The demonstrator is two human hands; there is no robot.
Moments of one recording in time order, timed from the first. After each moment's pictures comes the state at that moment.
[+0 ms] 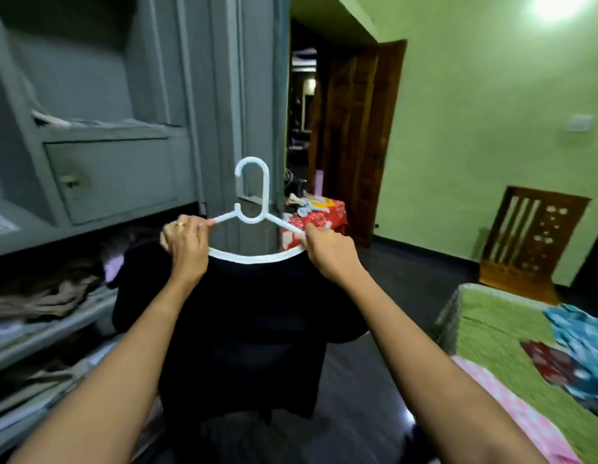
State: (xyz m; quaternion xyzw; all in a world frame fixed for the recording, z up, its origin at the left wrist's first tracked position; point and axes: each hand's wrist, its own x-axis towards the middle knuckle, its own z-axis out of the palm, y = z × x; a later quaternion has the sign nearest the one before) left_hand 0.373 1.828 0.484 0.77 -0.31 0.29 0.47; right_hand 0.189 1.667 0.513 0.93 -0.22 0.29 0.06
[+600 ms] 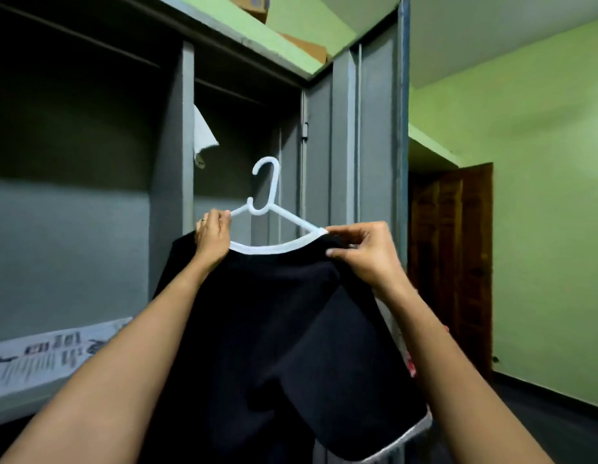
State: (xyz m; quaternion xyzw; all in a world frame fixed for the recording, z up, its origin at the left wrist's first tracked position) left_hand 0.539 1.926 0.718 0.73 -0.28 0.33 0.53; right_hand 0.310 1.768 0.711 0.79 0.04 0.48 -0.37
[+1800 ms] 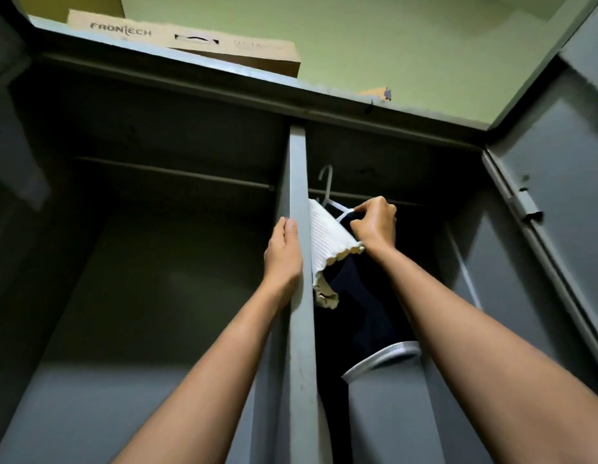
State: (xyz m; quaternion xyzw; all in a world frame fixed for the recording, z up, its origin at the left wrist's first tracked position) left_hand 0.888 1.936 0.972 0.58 -0.33 0.46 0.59; right_hand 0.875 1.795 1.027 0.63 0.09 0.68 -0.36
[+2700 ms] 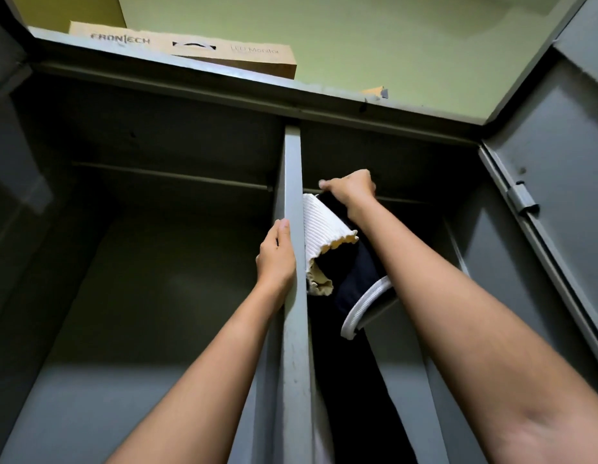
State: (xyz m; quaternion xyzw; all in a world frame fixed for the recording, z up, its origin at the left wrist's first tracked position) left_hand 0.874 1.933 0.960 0.58 -0.31 0.46 0.60; right_hand 0.855 1.816 1.075 0.61 0.19 0.54 -0.55
